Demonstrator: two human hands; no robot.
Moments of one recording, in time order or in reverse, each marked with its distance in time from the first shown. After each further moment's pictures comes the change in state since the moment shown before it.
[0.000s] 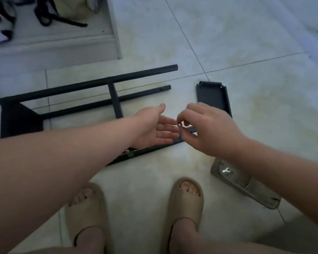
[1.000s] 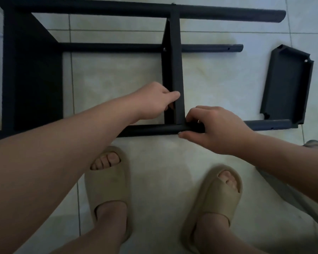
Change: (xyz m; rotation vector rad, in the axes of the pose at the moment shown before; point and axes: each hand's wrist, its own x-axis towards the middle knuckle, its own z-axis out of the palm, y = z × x) left_hand 0.052 -0.071 -0.170 0.574 0.252 0.259; right_hand 0.063 -0.042 0.169 0.220 -0.582 0.122
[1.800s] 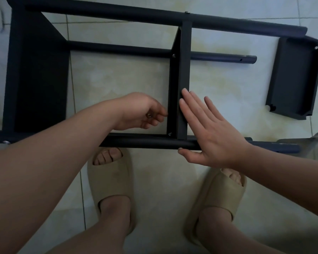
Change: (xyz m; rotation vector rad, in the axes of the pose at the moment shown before) left_hand -0.011 -0.035 -0.002 -0.367 -0.247 -0.264; right_hand -0.020 0.015 0.051 -0.265 0.186 -0.292
